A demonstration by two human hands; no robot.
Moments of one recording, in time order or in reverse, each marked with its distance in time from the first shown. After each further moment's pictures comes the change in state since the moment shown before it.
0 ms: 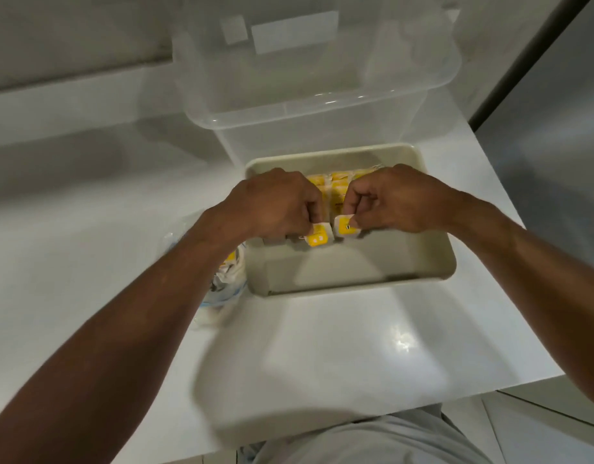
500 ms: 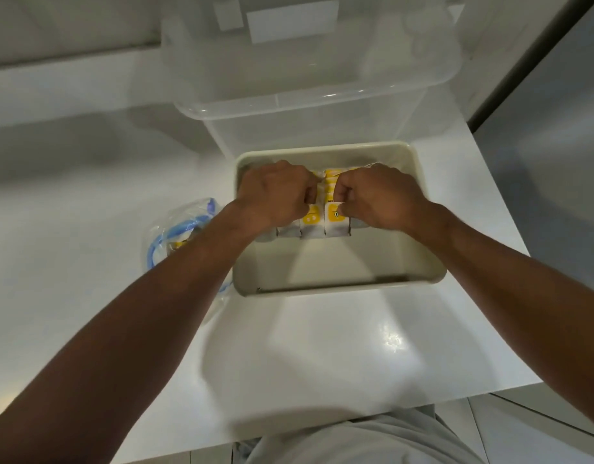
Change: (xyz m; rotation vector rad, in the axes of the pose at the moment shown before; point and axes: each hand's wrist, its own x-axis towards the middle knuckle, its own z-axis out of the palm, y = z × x) left_hand 0.039 0.002 0.029 0.223 0.233 -0.103; right_hand 0.032 0.016 0.024 -0.252 0.125 0.173
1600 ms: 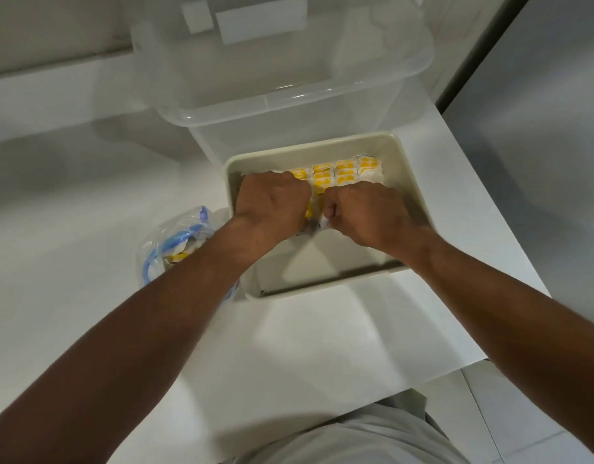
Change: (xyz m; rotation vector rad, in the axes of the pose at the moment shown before) left_hand -0.009 0.009 0.006 0.325 0.002 0.113; right_hand -0.029 -0.022 0.028 -0.073 0.121 0.060
